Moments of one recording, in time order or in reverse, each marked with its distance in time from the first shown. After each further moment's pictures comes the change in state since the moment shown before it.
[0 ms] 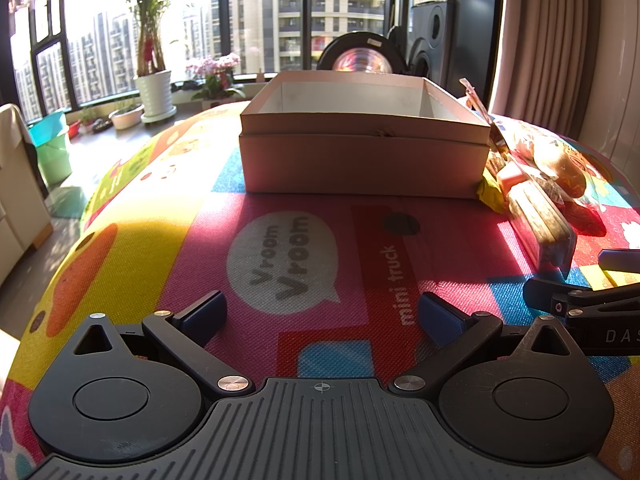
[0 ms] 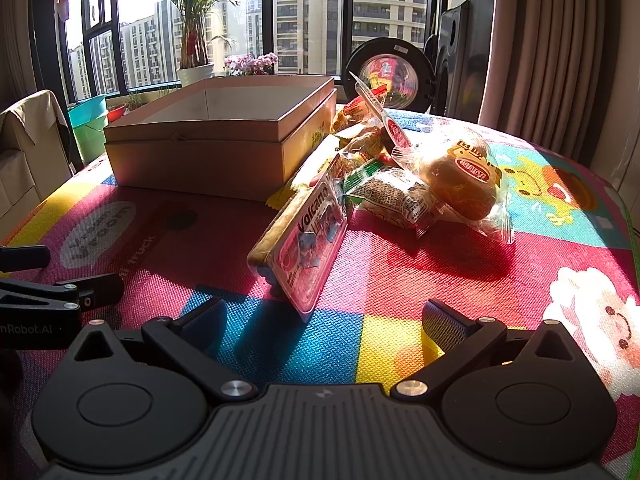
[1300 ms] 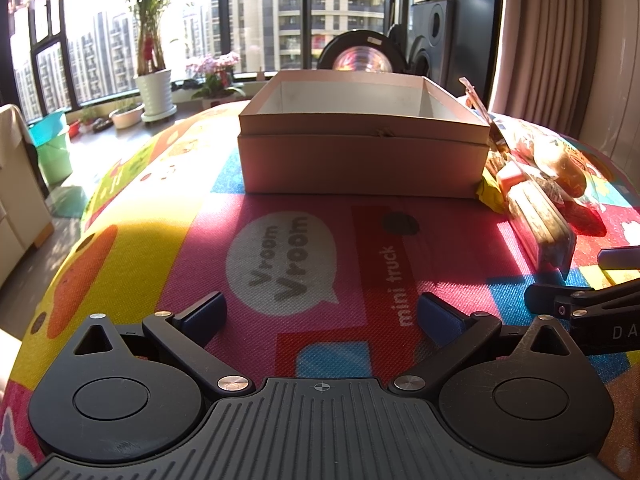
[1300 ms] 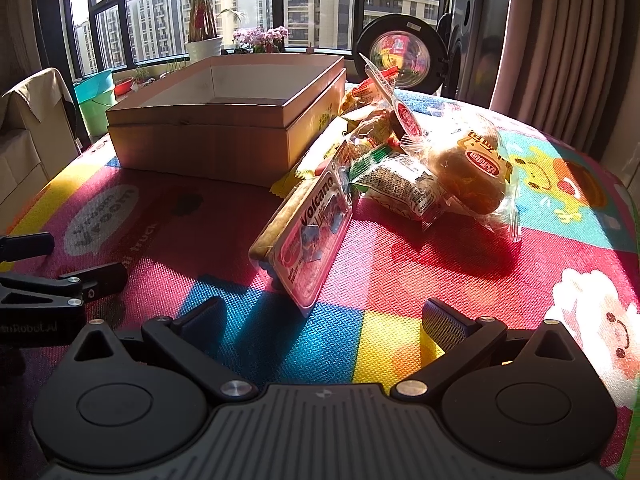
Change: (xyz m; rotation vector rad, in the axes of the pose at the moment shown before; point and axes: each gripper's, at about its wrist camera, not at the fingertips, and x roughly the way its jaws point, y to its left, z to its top) left arm 0.003 0.000 0.003 0.001 0.007 -0.005; right arm 0.001 0.000 0.011 -0.026 0.094 0.019
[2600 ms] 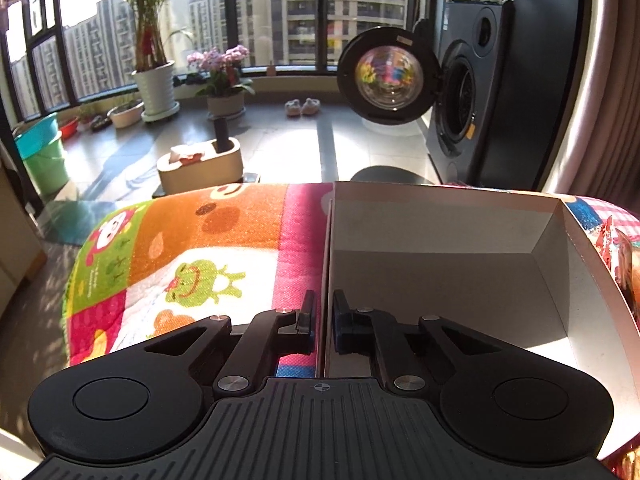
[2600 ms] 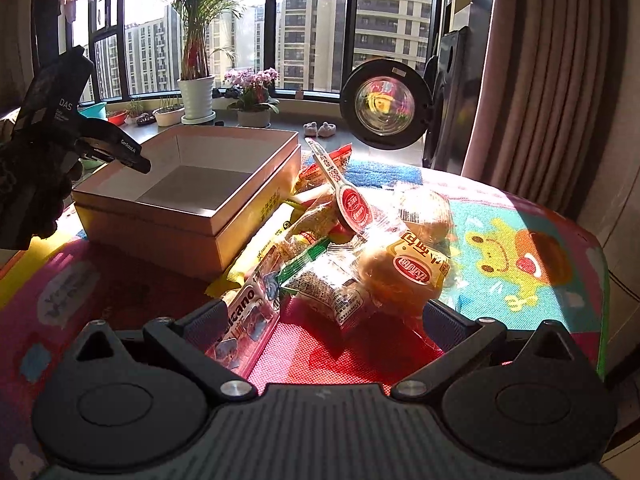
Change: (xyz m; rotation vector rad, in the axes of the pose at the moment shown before) left arm 0.140 0.063 0.180 -0.026 0.064 0.022; right arm -0.009 -0.047 0.046 -0.016 -0.124 -0.015
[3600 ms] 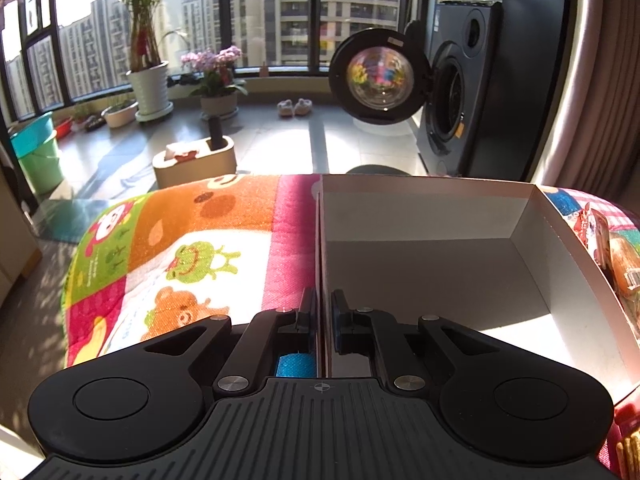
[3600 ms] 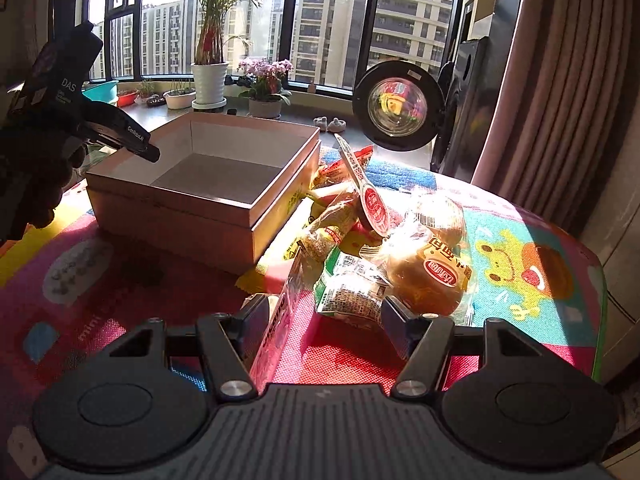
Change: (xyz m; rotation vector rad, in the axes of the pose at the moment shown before) left arm -0.016 -0.003 -0.013 0.007 -0.007 -0.021; right arm -0.006 0.023 0.004 -0.079 0.018 0.001
